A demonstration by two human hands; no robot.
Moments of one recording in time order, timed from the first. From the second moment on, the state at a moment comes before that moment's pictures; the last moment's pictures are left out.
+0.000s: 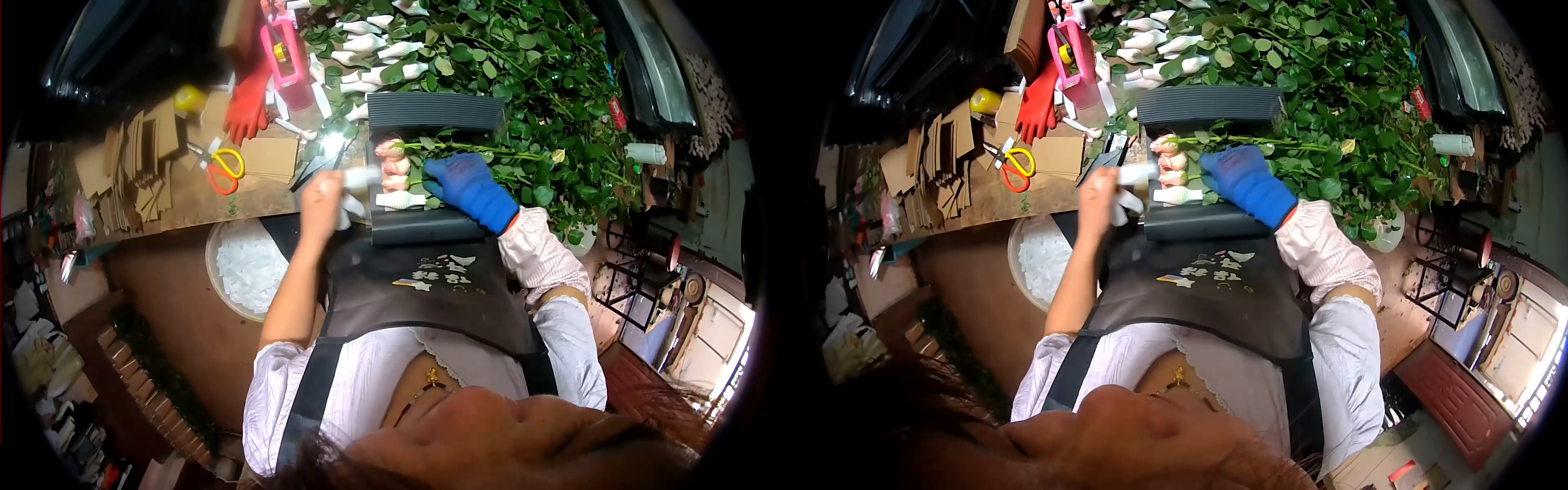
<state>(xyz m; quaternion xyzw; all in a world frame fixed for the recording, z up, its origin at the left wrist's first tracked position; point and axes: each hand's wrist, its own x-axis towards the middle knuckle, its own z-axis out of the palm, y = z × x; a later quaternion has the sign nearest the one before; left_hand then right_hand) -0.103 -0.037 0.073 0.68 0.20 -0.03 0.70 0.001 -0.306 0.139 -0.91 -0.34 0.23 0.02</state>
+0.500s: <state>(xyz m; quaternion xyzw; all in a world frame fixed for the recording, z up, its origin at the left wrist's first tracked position) -0.079 -0.052 0.112 0.86 -0.07 -0.21 0.46 0.001 -0.322 0.187 -0.94 -0.29 0.07 0.15</state>
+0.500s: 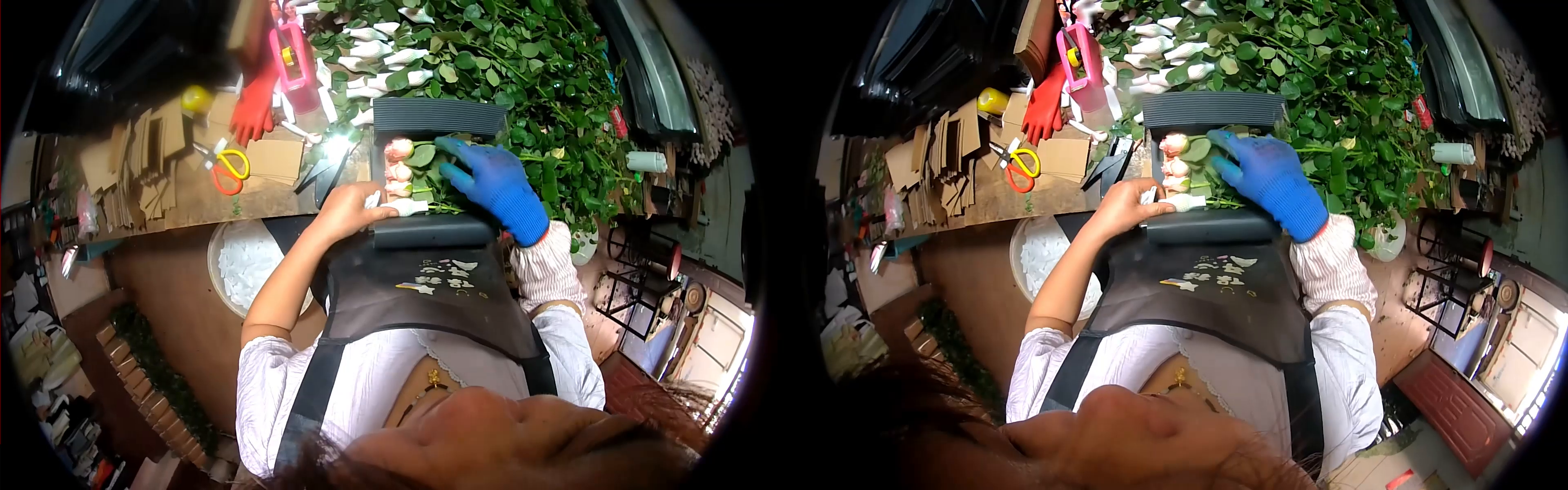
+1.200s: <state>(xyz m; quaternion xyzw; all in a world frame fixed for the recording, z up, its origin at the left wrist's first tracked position) -0.179 0.048 0.111 0.85 0.26 -0.11 0.45 0.004 -0.294 0.159 -0.84 -0.45 0.32 0.01</state>
